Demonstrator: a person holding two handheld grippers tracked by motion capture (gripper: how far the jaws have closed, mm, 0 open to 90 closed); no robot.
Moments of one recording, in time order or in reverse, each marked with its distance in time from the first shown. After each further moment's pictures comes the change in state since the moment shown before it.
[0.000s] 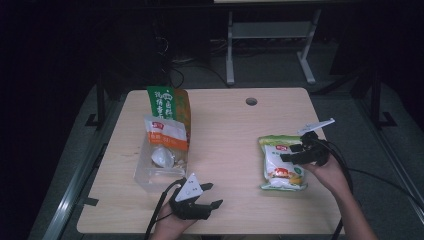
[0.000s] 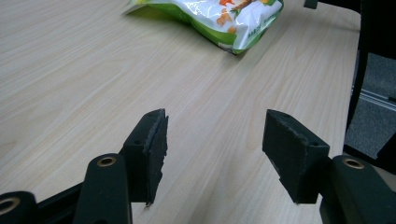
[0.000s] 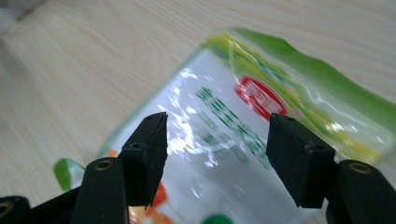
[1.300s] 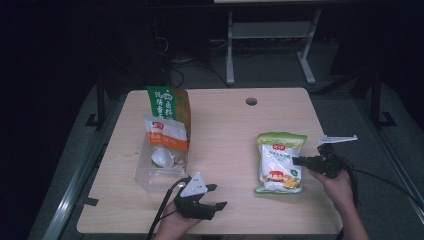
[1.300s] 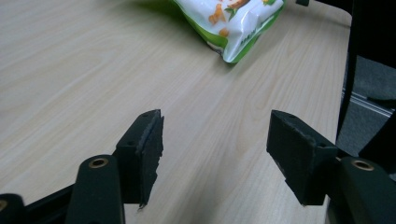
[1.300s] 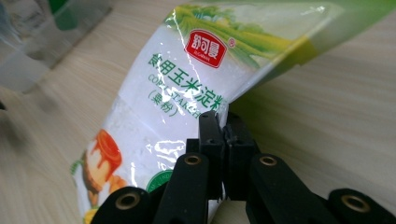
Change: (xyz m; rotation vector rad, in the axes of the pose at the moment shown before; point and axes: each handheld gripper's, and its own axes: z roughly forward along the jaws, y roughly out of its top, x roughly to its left) left arm 0.002 0.002 0.015 0.040 -0.063 -0.040; right arm -0.013 -0.050 -0.009 -0.179 0.078 0.175
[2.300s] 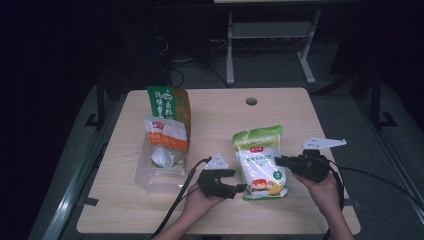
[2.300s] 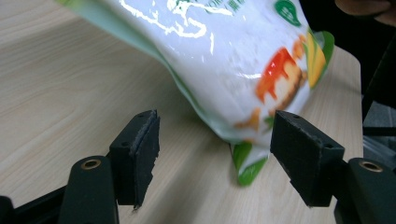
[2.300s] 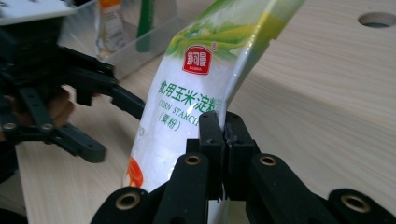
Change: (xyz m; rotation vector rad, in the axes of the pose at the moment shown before) left arm 0.025 0.042 0.061 -0.016 -0.081 -0.152; right arm 0.072 0.013 0.001 -0.118 0.083 -0.211
